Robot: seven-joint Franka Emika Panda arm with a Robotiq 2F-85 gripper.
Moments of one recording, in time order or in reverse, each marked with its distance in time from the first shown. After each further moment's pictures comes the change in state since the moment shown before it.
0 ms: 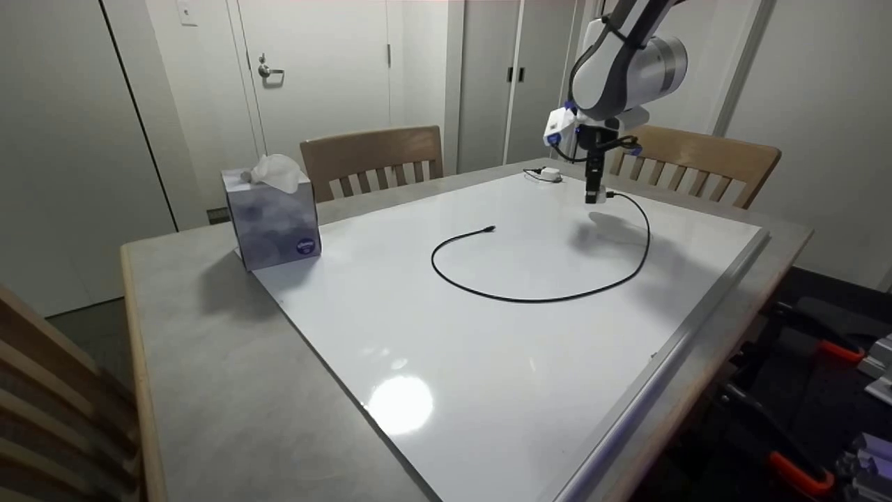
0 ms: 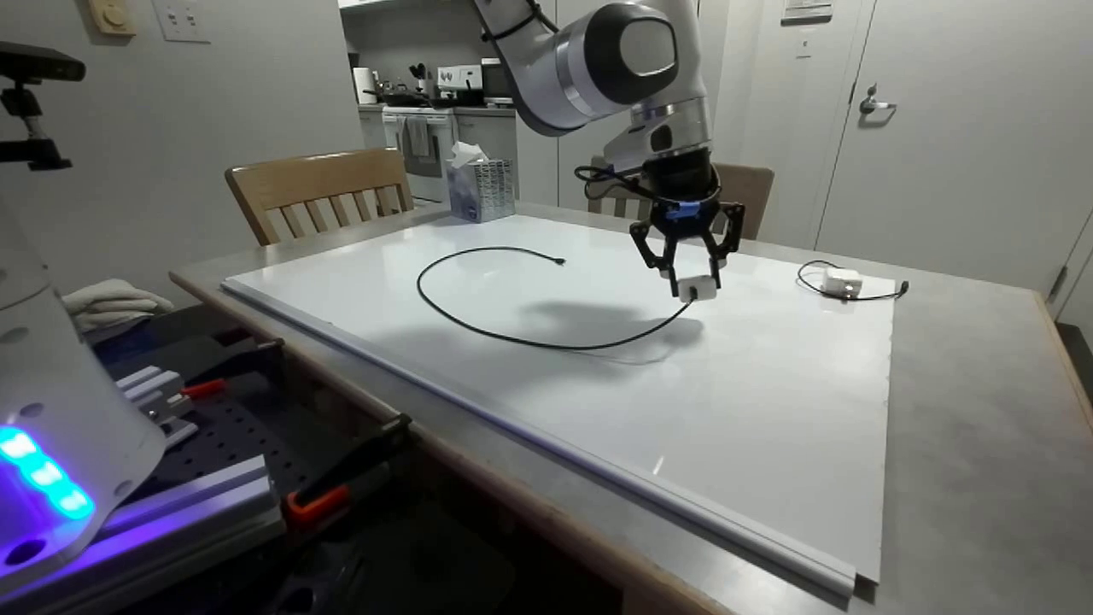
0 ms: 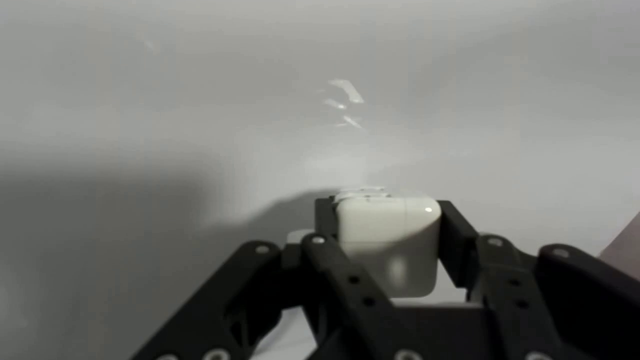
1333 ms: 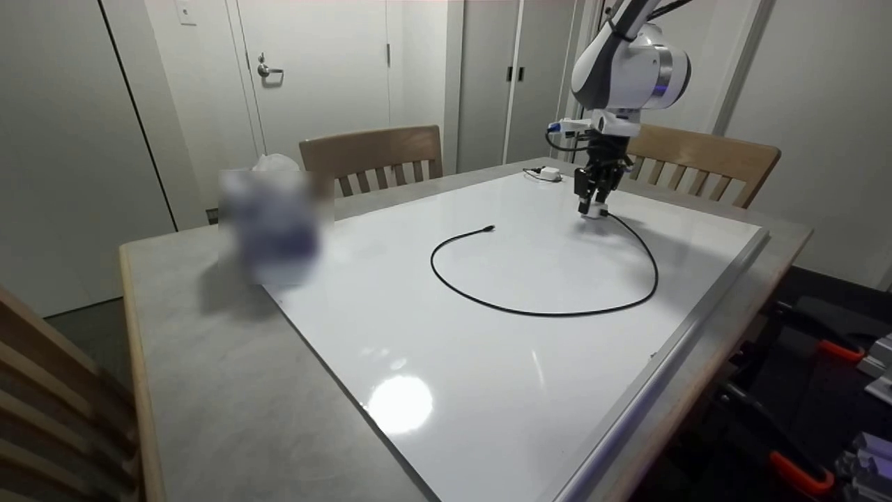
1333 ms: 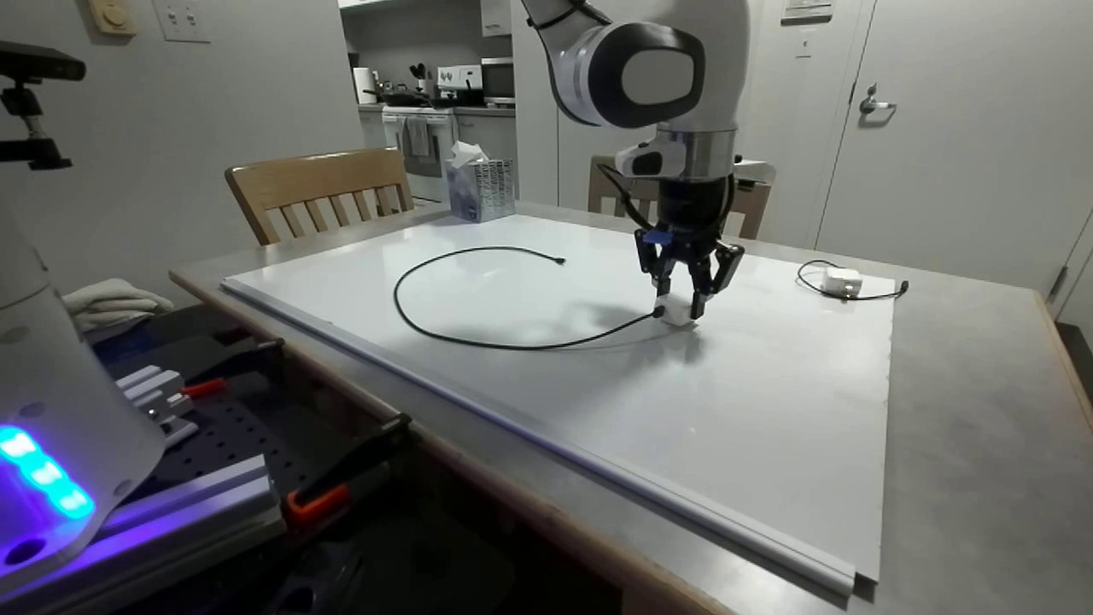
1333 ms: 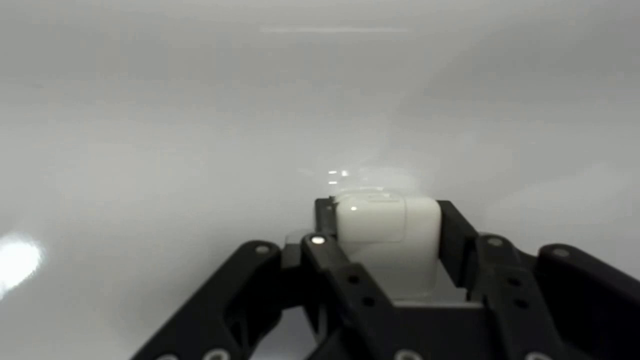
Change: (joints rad) arm -0.155 0.018 0.117 0.037 0.377 -0.094 0.285
